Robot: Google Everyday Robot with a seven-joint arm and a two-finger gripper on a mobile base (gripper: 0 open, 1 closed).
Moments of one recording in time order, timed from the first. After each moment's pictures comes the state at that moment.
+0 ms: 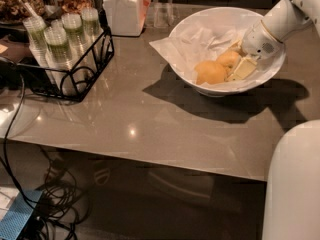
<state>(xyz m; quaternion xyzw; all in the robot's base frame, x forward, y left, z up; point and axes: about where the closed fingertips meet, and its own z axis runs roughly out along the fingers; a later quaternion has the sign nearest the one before) 0.655 -0.220 0.847 -0.65 0.71 0.16 0.23</state>
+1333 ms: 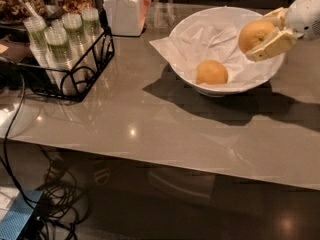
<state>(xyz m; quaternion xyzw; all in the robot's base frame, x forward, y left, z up) 0.614 -0.246 0.964 -0.57 0.70 0.18 0.40</state>
